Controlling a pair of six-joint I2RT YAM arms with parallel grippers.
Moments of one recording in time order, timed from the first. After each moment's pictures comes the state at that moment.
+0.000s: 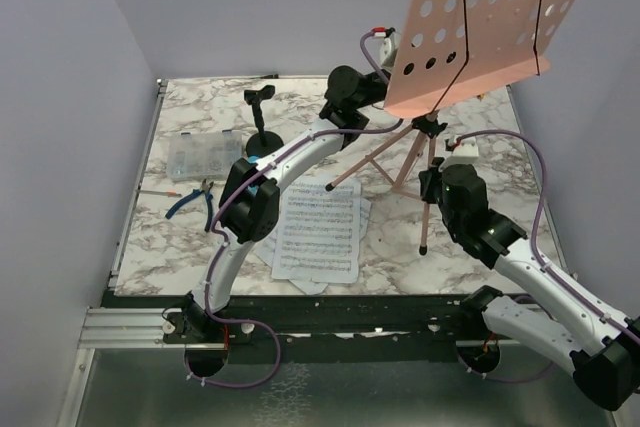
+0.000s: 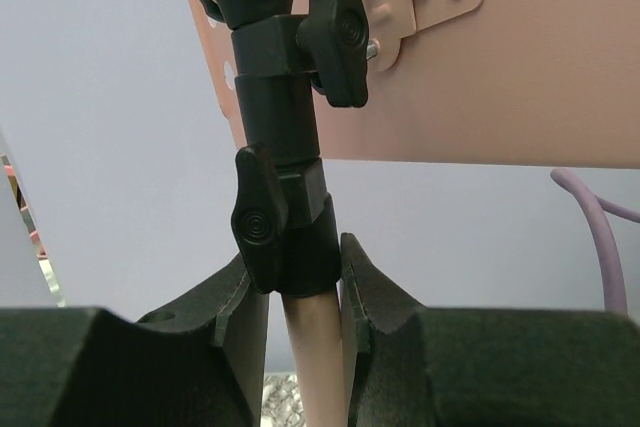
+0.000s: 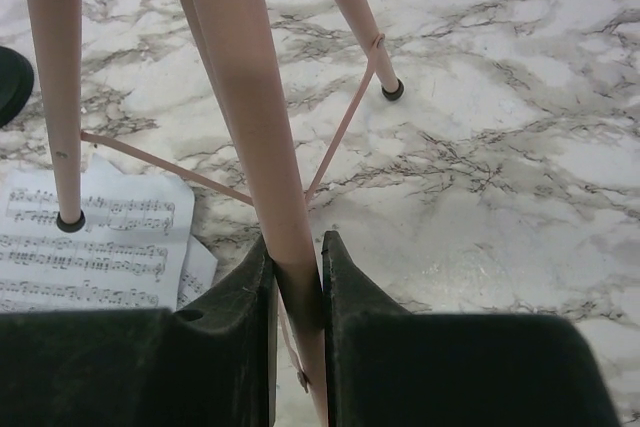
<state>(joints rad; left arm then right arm) -0.74 2.26 2.16 0.84 0.70 -0.43 0.57 0.86 0.67 -0.20 0.49 0.32</state>
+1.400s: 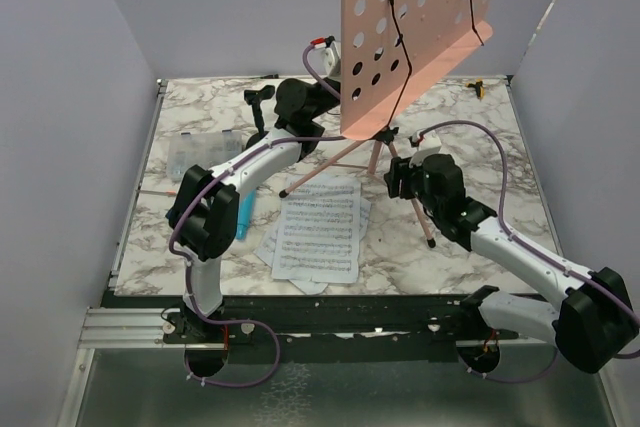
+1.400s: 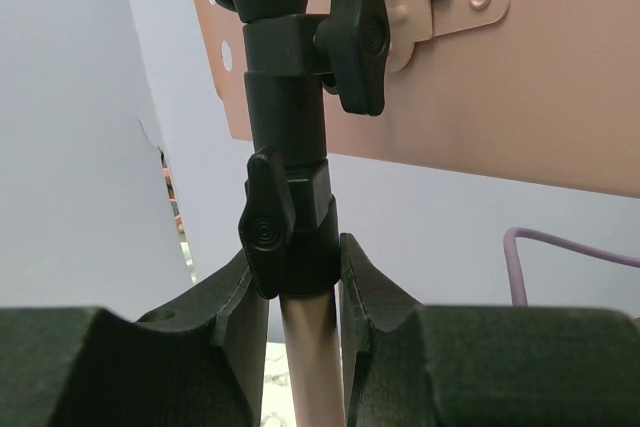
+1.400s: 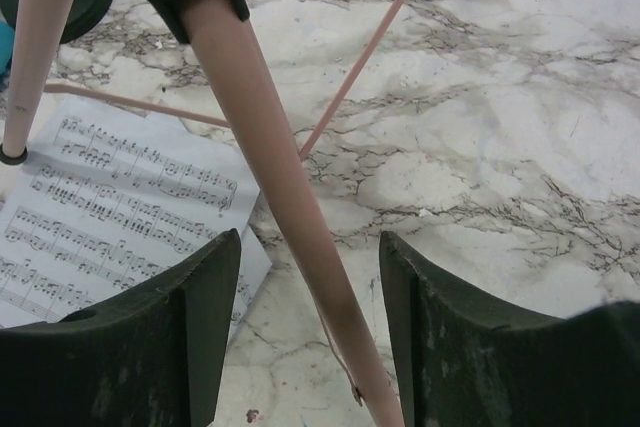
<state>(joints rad) -0.63 1.91 1.61 1.07 0.62 -0.34 0.55 1.10 0.64 0.06 0.19 0.16</state>
